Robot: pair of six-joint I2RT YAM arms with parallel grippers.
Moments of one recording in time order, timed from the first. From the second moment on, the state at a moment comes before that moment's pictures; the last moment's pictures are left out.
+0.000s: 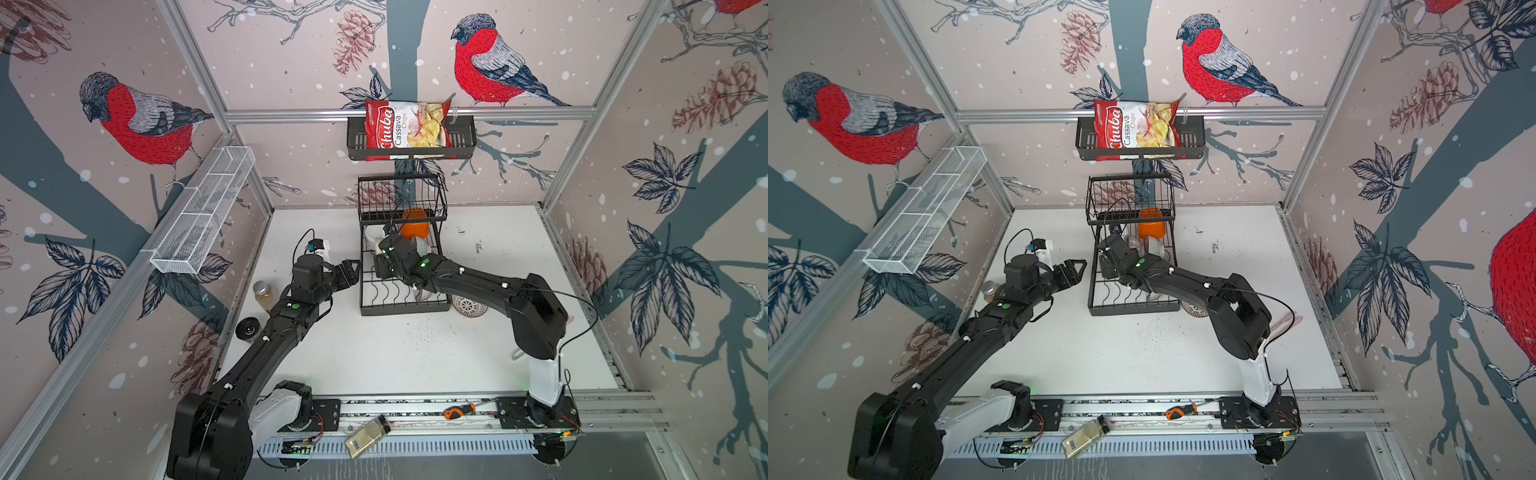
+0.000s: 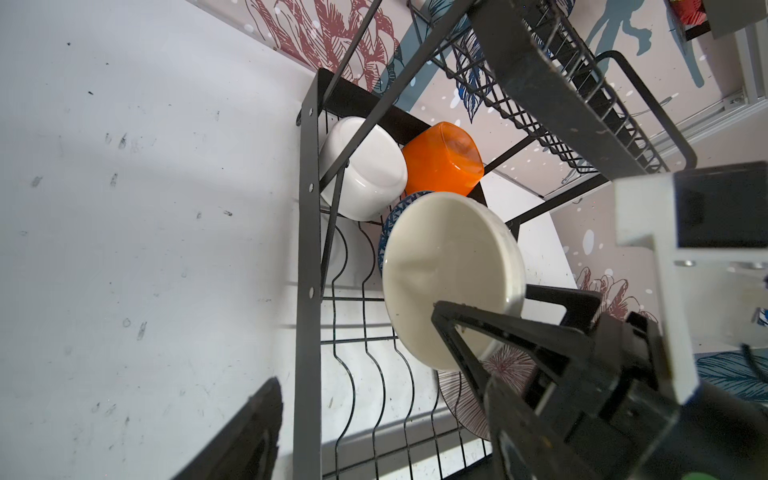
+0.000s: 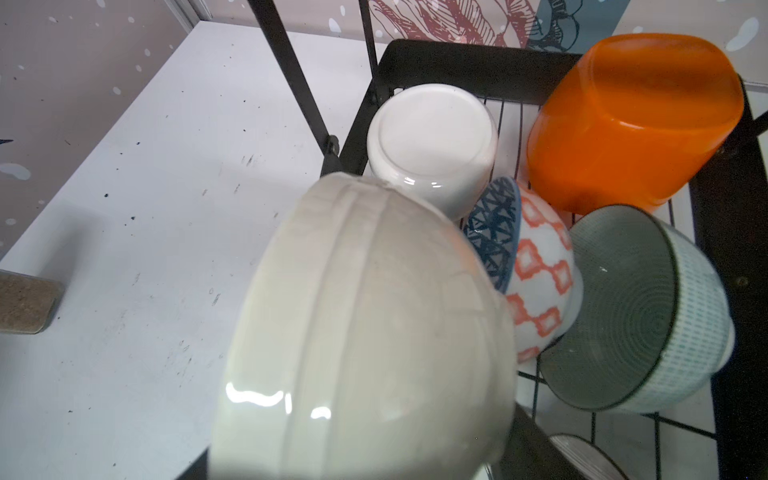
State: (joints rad) left arm -0.23 1.06 0.65 -0.05 0.22 -0.59; right arm 0.96 1.99 1.57 -0.31 0.31 0.42
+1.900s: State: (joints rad) left arm -0.21 1.05 0.61 -0.05 0.21 -0.58; right arm 0.95 2.25 1.76 -0.28 0.44 0.48
